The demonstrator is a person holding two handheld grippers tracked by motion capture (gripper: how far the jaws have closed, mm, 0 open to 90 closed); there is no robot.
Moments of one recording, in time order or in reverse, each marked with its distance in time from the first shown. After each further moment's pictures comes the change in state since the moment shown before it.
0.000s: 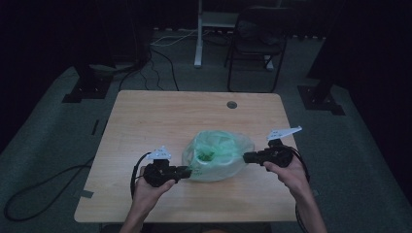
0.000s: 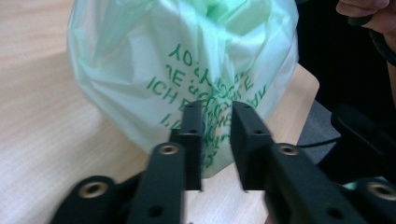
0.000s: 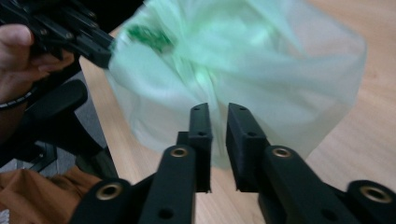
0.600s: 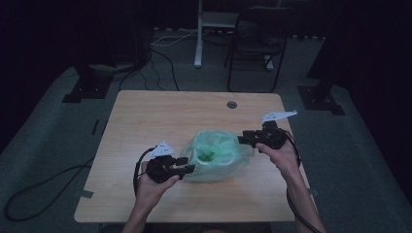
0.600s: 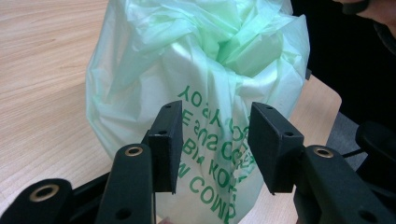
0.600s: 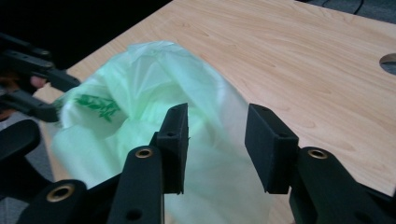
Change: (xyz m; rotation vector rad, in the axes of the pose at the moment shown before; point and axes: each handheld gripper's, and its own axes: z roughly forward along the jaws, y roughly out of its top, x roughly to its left) left arm -0.004 0.010 0.007 -0.030 0.074 0.031; right arm -0.018 0.043 0.016 -0.063 -0.139 -0.014
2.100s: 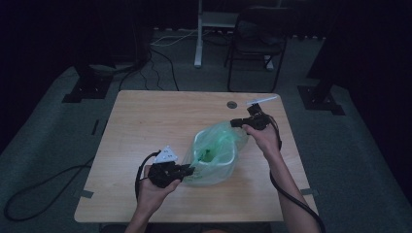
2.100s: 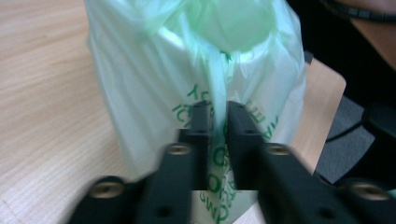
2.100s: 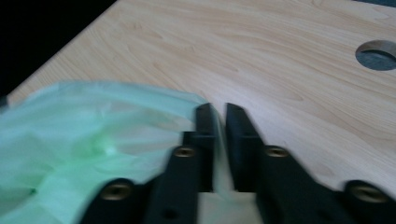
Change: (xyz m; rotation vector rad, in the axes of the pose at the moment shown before) left arm -0.009 -0.007 0.000 0.009 0.011 0.051; right arm -0.046 0.029 0.060 0.059 -0.085 0.114
